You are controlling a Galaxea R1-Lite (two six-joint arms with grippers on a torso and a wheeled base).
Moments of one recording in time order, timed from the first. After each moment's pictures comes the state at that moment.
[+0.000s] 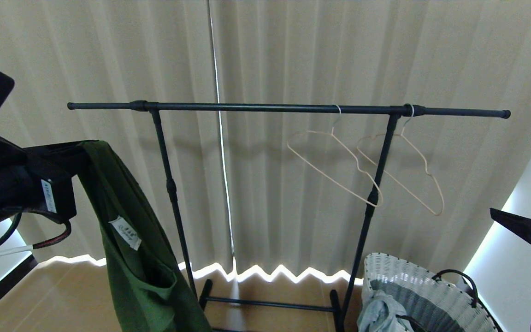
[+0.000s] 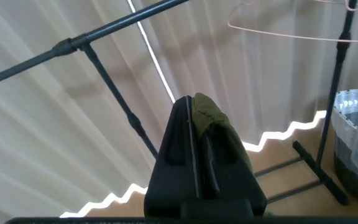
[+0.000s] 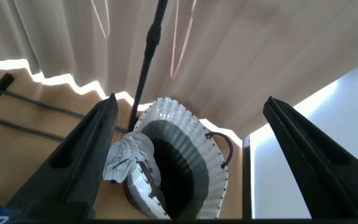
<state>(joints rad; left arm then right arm) -0.38 1.14 -0.77 -0.27 0.10 0.32 -0.14 1.16 -0.66 -0.09 0.11 -0.32</state>
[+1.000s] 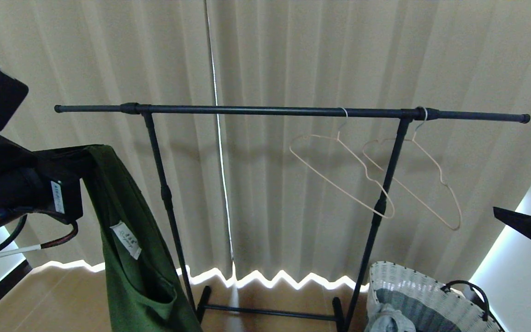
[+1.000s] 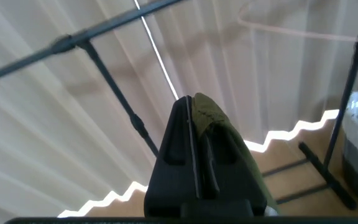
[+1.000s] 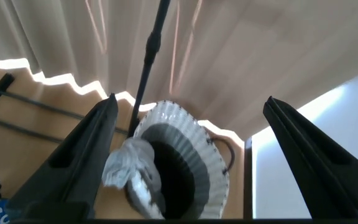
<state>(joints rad) -0.37 1.16 -0.76 -0.27 0.11 0.31 -0.14 1.15 -0.70 -0.02 0.11 -0.32</state>
